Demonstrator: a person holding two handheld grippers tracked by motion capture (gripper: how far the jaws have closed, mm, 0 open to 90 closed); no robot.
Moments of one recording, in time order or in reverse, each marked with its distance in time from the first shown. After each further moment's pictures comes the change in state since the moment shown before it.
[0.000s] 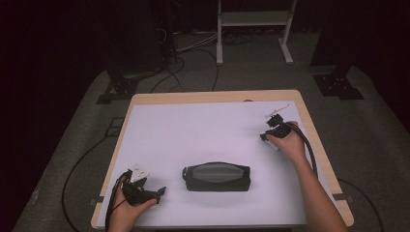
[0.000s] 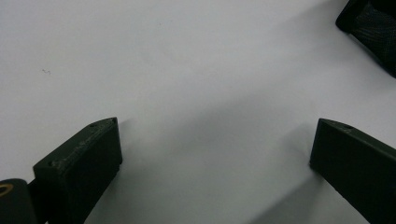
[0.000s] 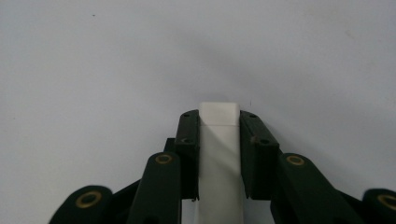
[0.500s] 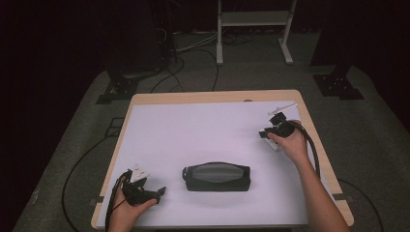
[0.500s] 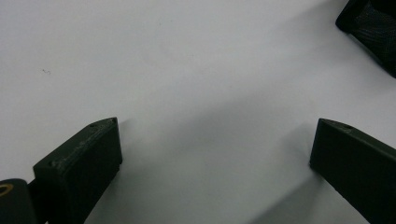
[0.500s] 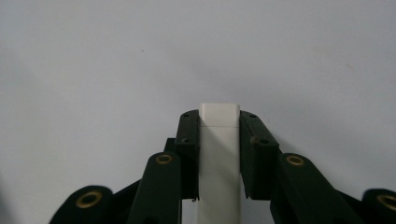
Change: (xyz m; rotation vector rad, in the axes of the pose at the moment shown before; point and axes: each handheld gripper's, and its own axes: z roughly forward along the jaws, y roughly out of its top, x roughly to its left) left arm 0.000 0.000 0.000 0.000 0.000 0.001; right arm 0.010 0.002 -0.027 -0.094 0.063 -0.007
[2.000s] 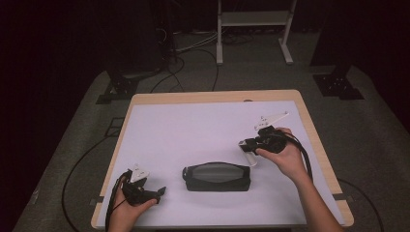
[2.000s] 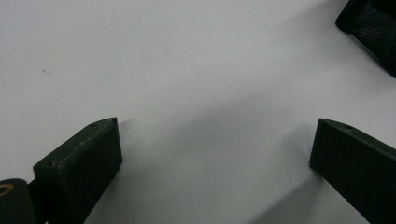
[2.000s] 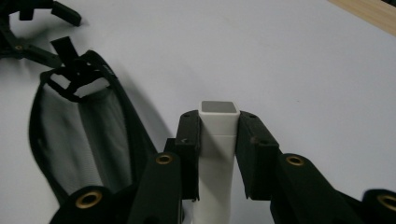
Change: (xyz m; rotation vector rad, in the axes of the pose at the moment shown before) left arm 0.000 0.000 0.000 0.000 0.001 0.002; right arm 0.103 0.006 -0.054 -0.101 0.220 -0.252
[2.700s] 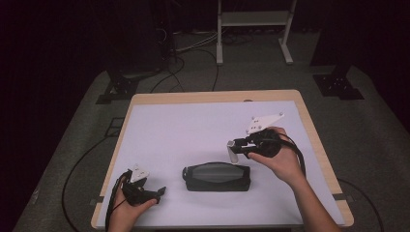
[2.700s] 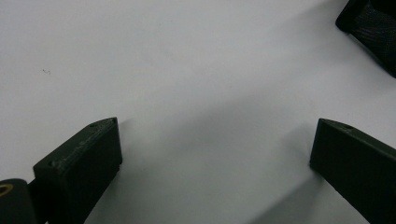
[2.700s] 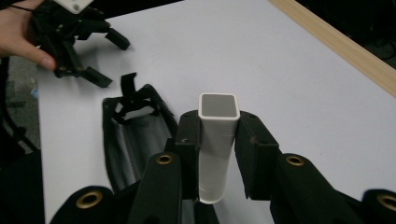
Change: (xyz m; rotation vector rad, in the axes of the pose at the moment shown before) left arm 0.000 0.000 0.000 0.000 -0.002 -0.007; right arm 0.047 0.031 -0.019 -0.074 0.030 -0.137
